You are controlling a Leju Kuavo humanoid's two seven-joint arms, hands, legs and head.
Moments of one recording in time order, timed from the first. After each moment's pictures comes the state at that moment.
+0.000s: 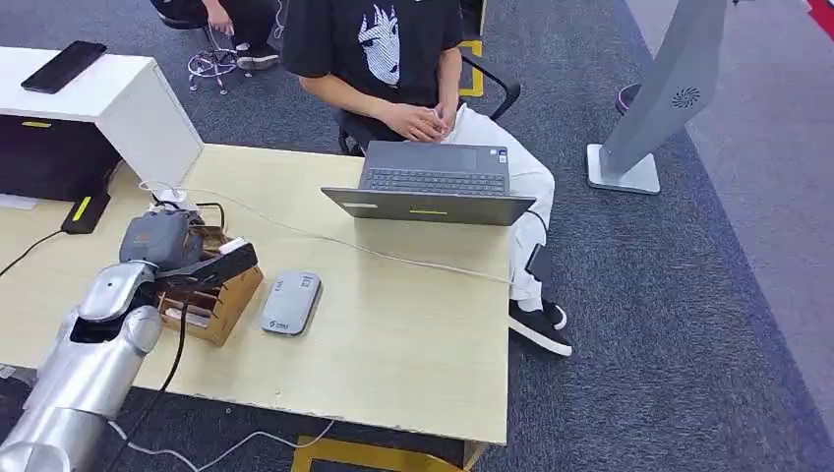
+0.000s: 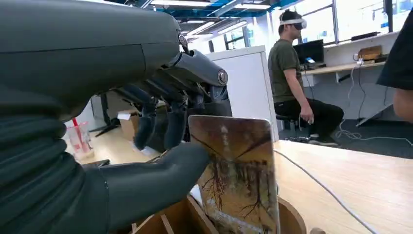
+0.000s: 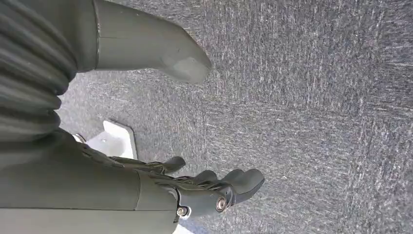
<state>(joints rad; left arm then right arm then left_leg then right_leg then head) -0.46 0.37 -0.18 -1.19 -1.09 0.00 0.09 -0.09 0.20 -0.92 -0.21 1.09 -0.48 -0.02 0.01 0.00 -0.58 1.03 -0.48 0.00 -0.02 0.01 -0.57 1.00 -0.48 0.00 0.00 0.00</state>
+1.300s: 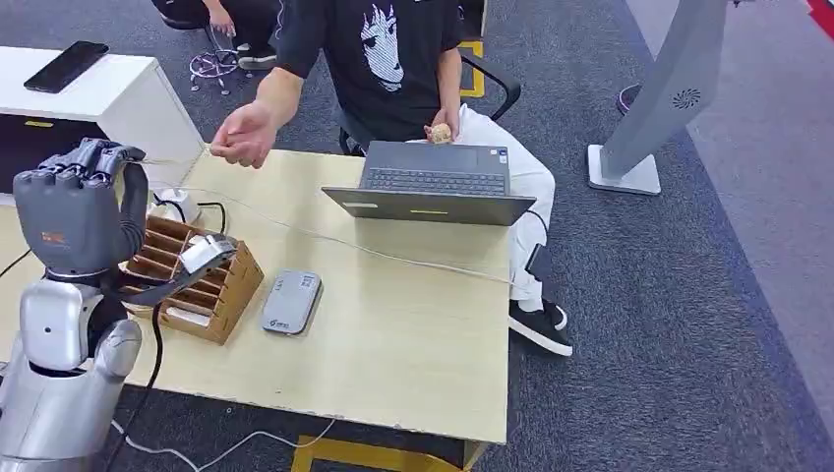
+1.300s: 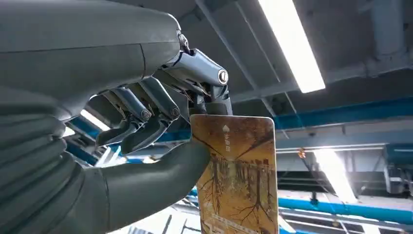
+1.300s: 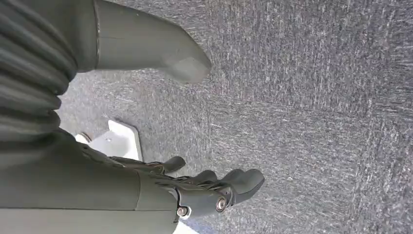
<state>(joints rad) -0.32 0.33 -0.08 -1.70 -1.33 0.58 0.03 -0.08 0.21 -0.93 -0.21 1.11 -0.50 -0.01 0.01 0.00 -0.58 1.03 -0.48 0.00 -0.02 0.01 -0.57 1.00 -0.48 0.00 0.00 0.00</state>
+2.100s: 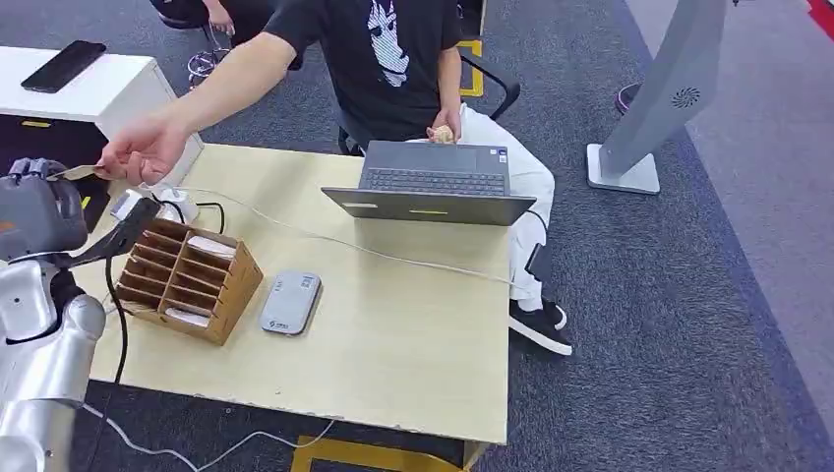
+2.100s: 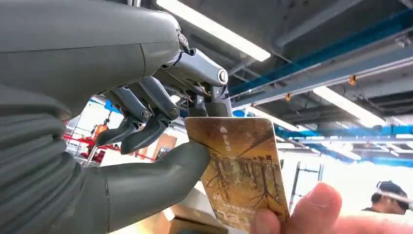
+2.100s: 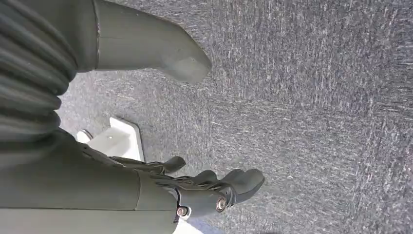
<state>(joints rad) -0.49 0.36 0.14 -1.11 -1.24 0.63 0.05 -0.08 0.22 -0.93 -0.21 1.13 -0.51 0.00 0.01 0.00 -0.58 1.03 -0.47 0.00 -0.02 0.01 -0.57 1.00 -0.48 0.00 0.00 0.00</state>
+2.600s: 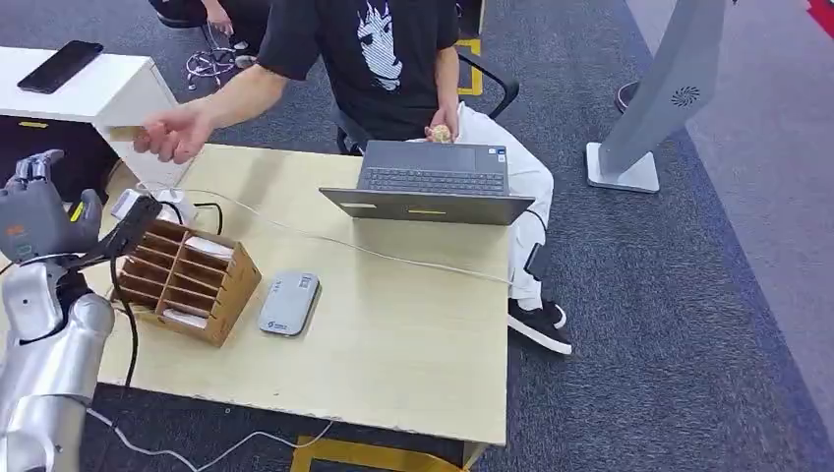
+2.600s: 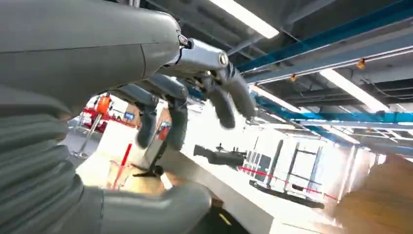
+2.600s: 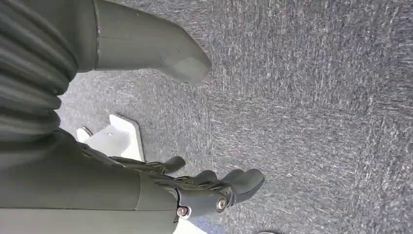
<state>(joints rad) -0.50 0.34 0.15 -1.07 -1.14 0.63 -0.01 -0.08 0.22 -0.93 -0.21 1.15 -0.51 0.01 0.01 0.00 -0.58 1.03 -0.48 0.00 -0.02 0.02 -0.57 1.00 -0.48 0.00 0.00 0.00</state>
